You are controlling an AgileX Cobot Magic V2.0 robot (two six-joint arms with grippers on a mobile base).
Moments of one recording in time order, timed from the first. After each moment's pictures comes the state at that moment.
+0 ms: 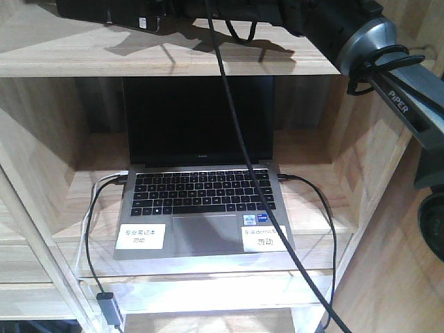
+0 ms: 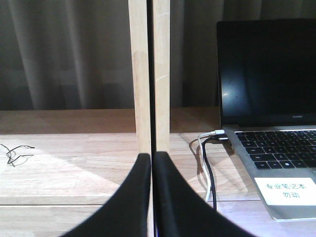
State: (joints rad) left arm 0.04 -0.01 0.03 -0.03 0.18 0.15; right arm 0.46 2.13 -2.28 1.03 0.69 -0.92
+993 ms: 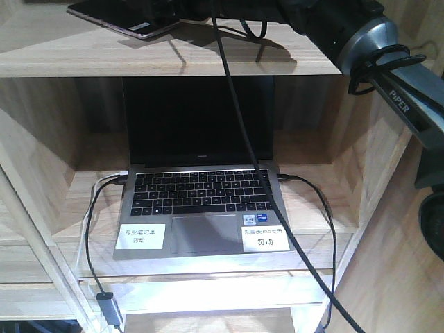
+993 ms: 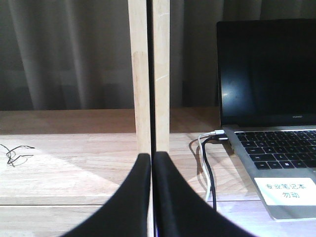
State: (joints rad) left arm 0.04 -0.01 0.03 -0.03 0.18 0.15; right arm 0.45 2.13 -2.28 0.85 0.61 -0.79
